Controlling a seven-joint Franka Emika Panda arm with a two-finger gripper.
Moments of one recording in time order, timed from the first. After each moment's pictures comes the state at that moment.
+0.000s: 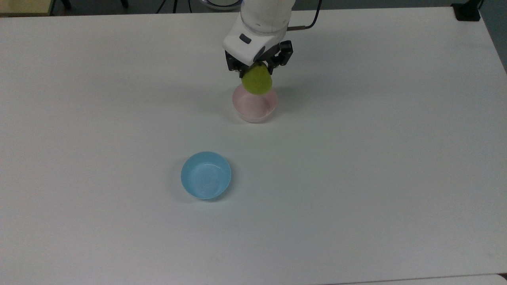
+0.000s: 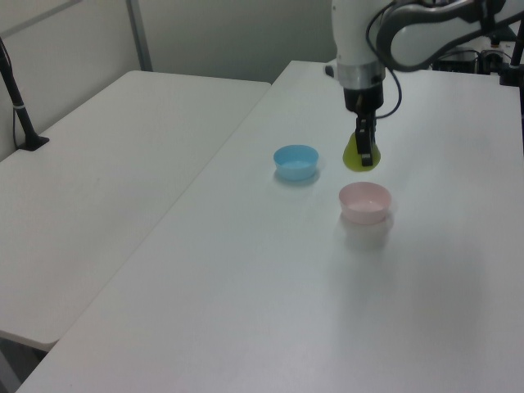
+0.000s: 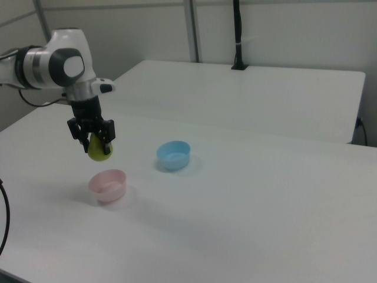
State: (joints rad) arm 0.24 0.16 -0.02 -1.76 -0.04 1.80 0.06
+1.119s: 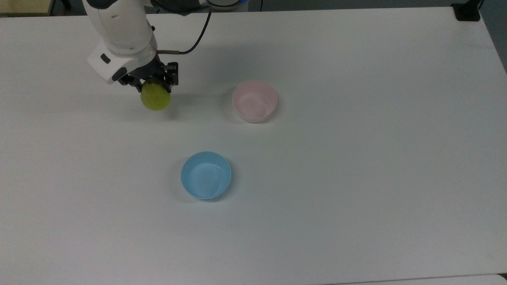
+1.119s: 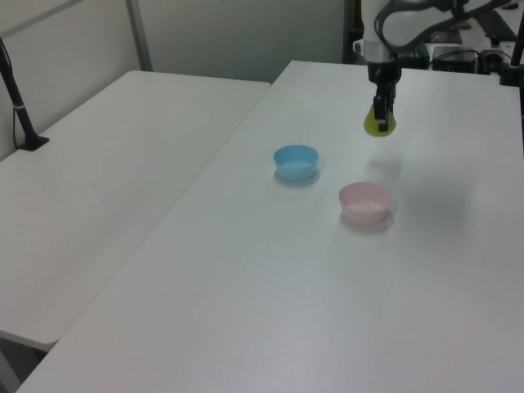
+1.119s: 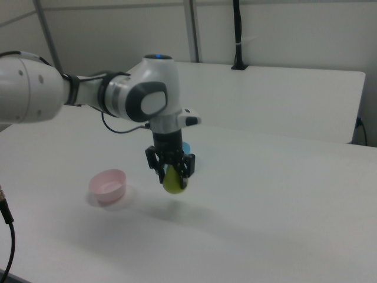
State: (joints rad) arm -0.13 0.26 -0.07 -1.79 -0.04 1.94 -0.22
